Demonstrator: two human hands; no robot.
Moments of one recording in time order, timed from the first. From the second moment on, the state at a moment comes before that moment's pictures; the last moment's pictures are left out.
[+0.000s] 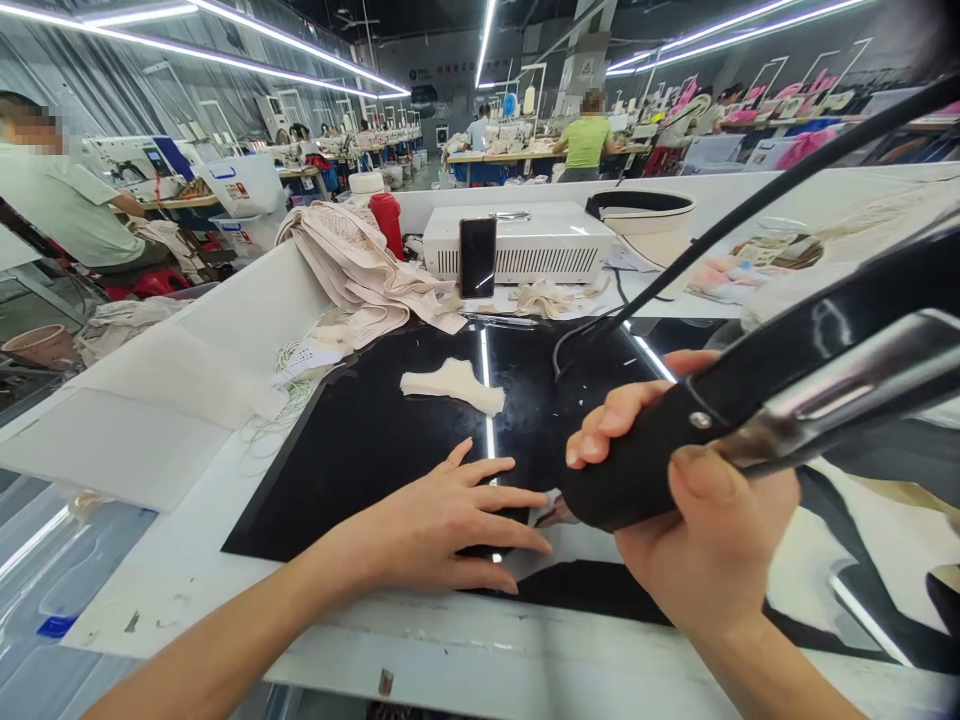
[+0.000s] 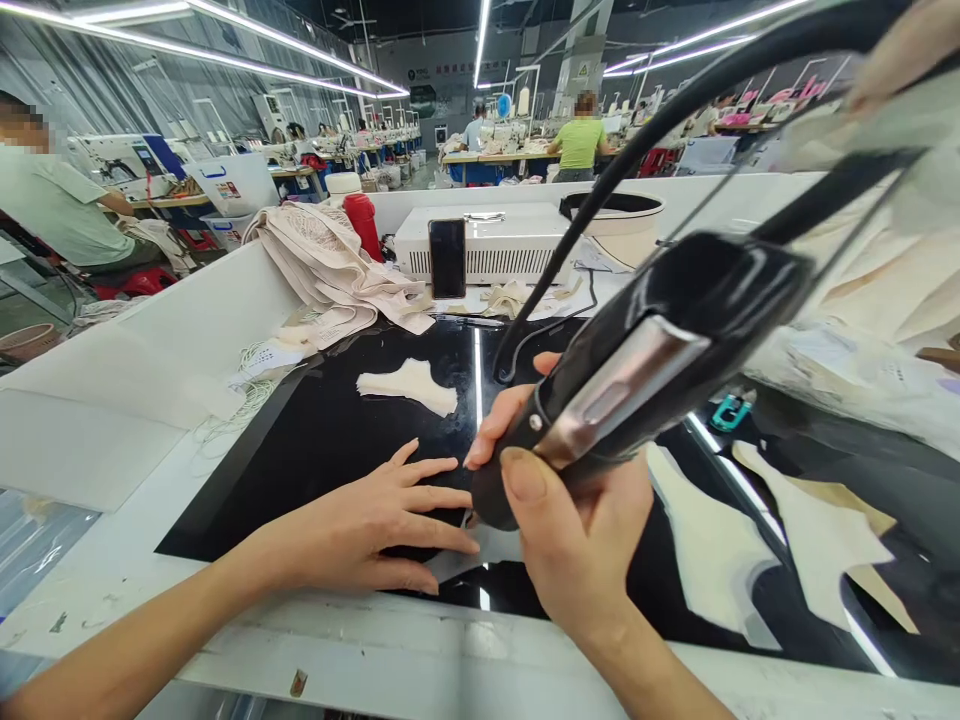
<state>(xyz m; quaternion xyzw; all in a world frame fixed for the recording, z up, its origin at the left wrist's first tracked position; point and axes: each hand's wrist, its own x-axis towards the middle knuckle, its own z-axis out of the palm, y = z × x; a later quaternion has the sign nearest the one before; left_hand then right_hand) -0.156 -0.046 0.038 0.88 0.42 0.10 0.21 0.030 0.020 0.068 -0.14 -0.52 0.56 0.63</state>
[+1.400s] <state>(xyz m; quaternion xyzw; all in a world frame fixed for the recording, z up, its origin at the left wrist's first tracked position) -0.153 -0.045 0.026 0.84 0.44 0.17 0.26 0.025 -0.007 0.059 -0.13 -0.55 0.60 0.56</state>
